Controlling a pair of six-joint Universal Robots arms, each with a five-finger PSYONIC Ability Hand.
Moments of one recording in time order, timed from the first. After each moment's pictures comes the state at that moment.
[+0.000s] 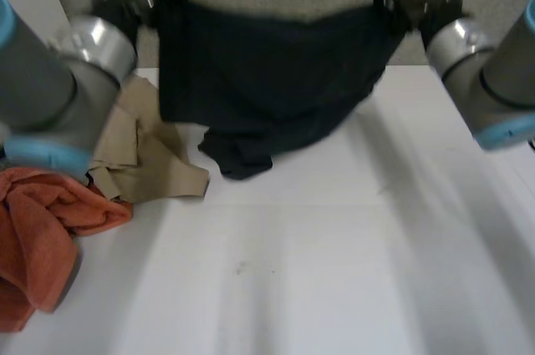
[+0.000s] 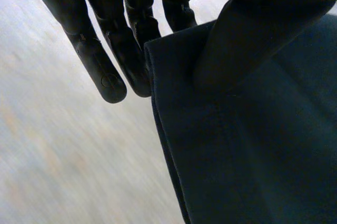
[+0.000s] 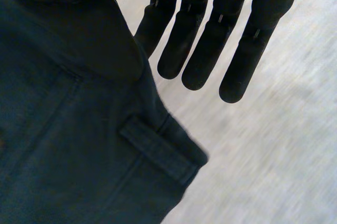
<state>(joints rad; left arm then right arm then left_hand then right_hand) 4.31 -1.94 -1.21 3.49 -1.43 3.28 1.87 -0.98 0.96 -0.30 1.27 2.90 1.15 1.20 1.19 1.20 1.00 1.13 1.18 1.19 1.20 1.01</state>
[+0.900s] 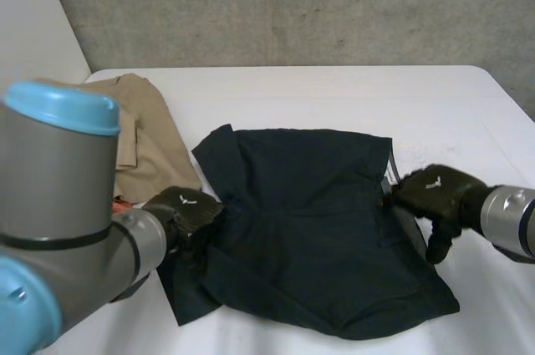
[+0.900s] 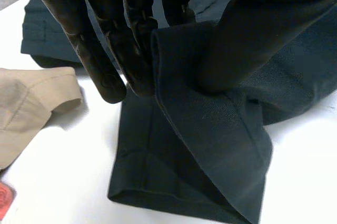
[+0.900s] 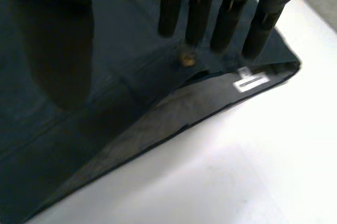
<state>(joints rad) 4.12 -1.91 -1.46 2.69 -1.56 3.42 1.69 -1.30 1.62 0.42 1.13 2.35 1.15 1.20 1.19 1.20 1.01 0.43 0.43 0.44 0.43 0.24</state>
